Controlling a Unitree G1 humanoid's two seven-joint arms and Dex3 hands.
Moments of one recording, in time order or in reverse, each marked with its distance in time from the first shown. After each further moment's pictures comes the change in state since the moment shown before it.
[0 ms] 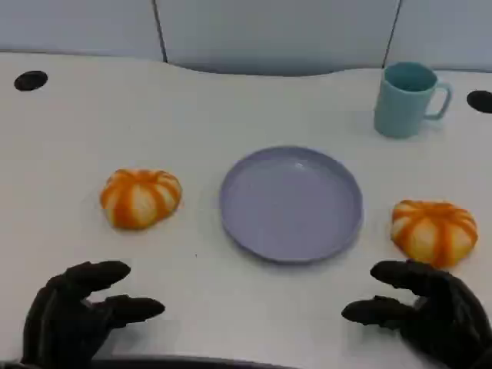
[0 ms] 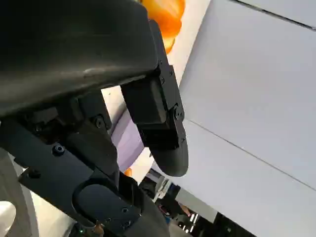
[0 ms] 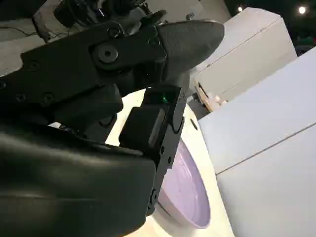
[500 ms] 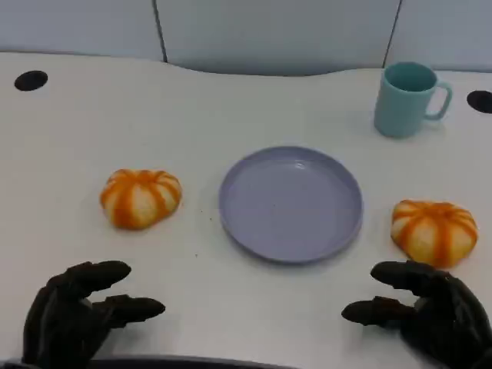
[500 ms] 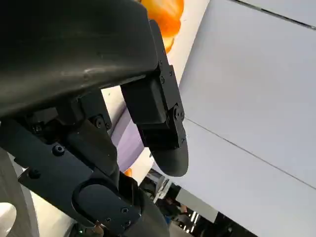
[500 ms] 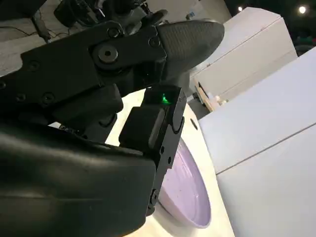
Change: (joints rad) left arm 0.000 0.000 -0.003 0.000 0.000 -0.006 0.000; right arm 0.000 0.000 0.001 0.002 -0.001 -0.007 0.001
